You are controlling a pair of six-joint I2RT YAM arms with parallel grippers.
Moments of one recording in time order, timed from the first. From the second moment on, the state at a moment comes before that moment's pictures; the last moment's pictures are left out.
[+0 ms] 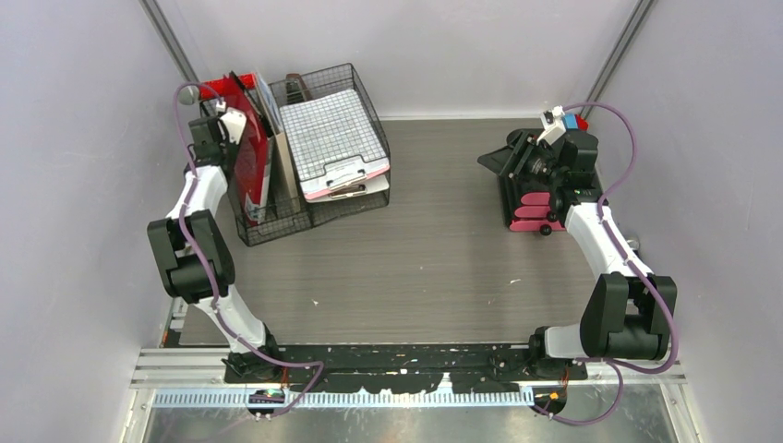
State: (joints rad) left arm 0.24 1.77 1.35 -0.14 -0.16 0.59; right arm -0.07 1.37 0.98 0.11 -0.75 0.55
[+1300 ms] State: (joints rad) left arm 0.42 0.77 0.84 -0.44 0.29 0.18; right arm -0.10 1.21 1.04 -0.14 -0.54 0.20
